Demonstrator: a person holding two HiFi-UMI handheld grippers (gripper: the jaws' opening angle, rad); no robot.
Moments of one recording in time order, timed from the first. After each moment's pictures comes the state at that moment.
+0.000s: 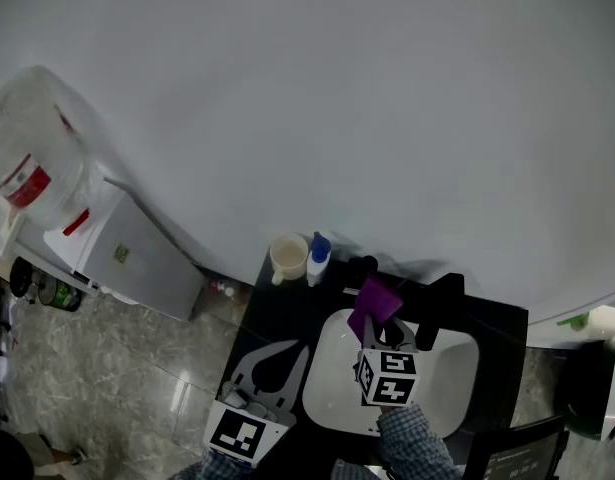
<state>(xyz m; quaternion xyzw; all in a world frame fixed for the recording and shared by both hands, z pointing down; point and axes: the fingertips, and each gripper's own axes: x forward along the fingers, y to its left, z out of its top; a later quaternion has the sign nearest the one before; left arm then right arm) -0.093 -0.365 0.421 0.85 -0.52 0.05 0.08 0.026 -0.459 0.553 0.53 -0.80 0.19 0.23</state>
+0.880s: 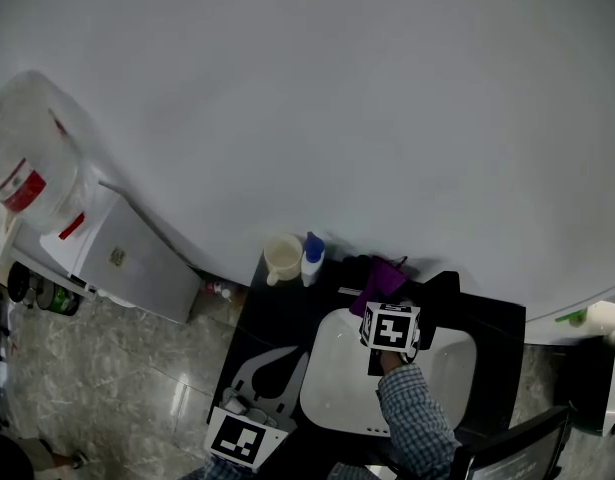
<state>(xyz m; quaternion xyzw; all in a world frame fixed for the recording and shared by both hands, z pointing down) -0.083 -0.359 0.424 0.85 -0.52 0.04 0.09 0.059 -0.520 0.600 0.56 -0.72 0.25 0.32</state>
